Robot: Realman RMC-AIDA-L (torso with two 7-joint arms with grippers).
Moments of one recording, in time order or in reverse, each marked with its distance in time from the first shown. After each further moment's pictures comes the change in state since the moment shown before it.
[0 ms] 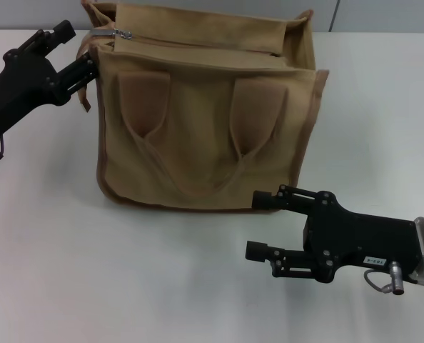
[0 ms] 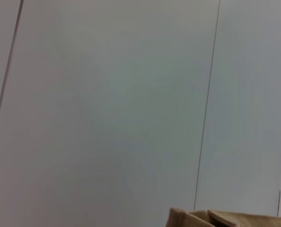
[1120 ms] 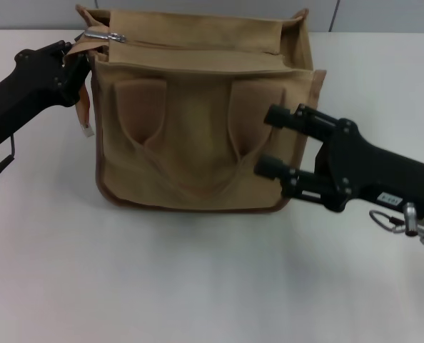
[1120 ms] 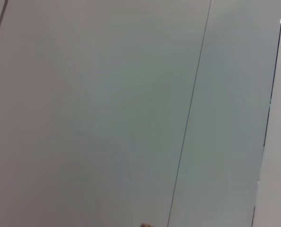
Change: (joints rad) left arm 0.004 -0.004 0.061 -0.005 -0.047 0.038 -0.058; right arm 0.042 0.003 -0.003 0.004 0.261 -0.092 -0.008
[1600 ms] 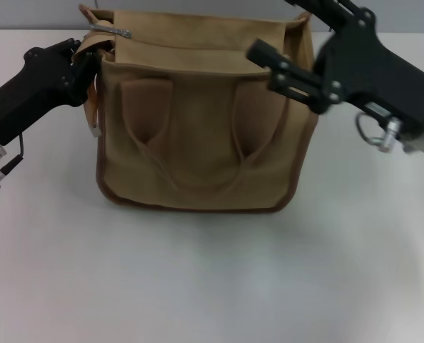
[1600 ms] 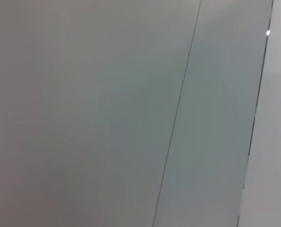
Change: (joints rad) left arm -0.014 0.000 0.001 -0.027 -0.003 0.035 0.000; right arm 0.124 0.002 0.000 0.030 0.217 0.027 -0.329
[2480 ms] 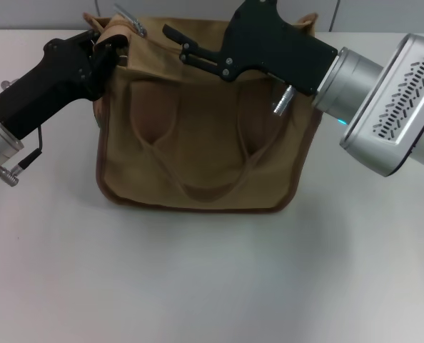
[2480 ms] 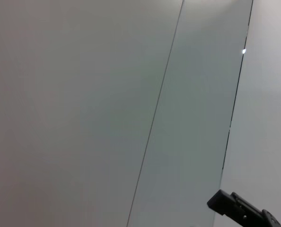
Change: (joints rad) left arm -0.043 -0.001 0.000 -0.049 -0.002 0.047 -0.004; right arm 0.271 0.000 0.004 0.299 0.096 0.325 -0.603
